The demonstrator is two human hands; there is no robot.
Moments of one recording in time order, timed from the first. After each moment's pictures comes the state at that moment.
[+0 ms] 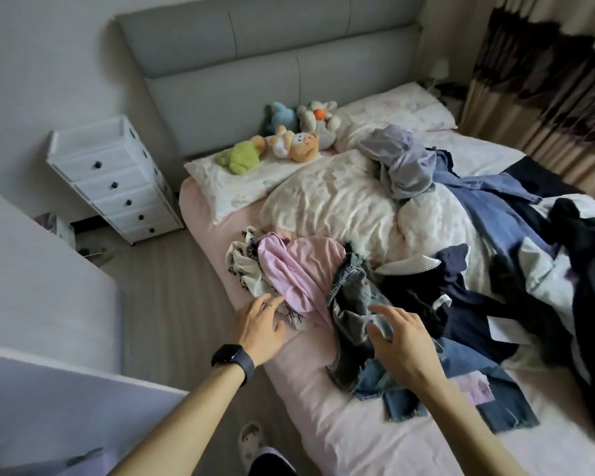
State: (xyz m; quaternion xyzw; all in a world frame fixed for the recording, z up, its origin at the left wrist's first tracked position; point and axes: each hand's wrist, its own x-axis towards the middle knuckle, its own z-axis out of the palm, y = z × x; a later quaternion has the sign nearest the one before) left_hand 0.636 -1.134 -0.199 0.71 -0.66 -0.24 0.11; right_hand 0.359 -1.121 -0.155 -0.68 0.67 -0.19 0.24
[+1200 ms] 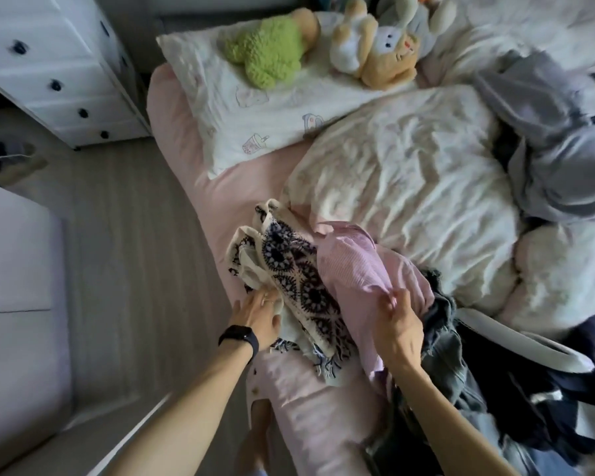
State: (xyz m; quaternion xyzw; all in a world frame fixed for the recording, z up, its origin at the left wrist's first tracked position) left_hand 0.788 -1.373 -0.481 0.69 -0.61 -0.38 -0.13; right_hand 0.540 -1.410 -0.386 -0.54 0.79 -0.12 0.27
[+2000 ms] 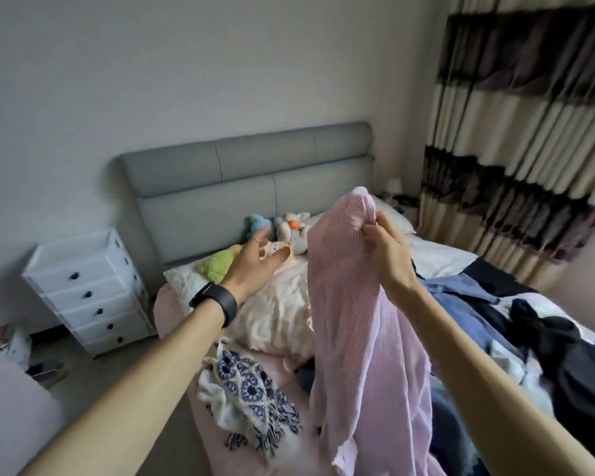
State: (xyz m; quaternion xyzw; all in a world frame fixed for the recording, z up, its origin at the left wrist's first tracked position) left_hand 0.587 -1.343 0.052 0.57 -0.60 -0.36 0.43; right_hand 0.362 -1.331 0.083 -0.57 0.44 -0.58 0.38
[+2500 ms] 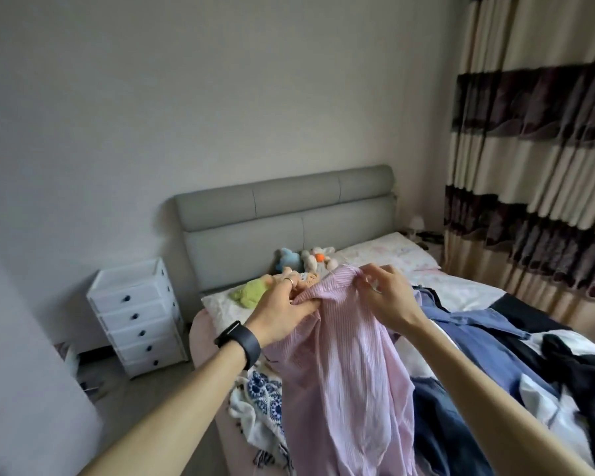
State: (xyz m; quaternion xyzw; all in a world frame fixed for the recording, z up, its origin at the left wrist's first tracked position) left_hand 0.587 -1.232 0.083 0.55 -0.67 -0.28 0.41; right_hand 0.366 -1.267 0.084 -0.72 0.54 -0.39 0.19
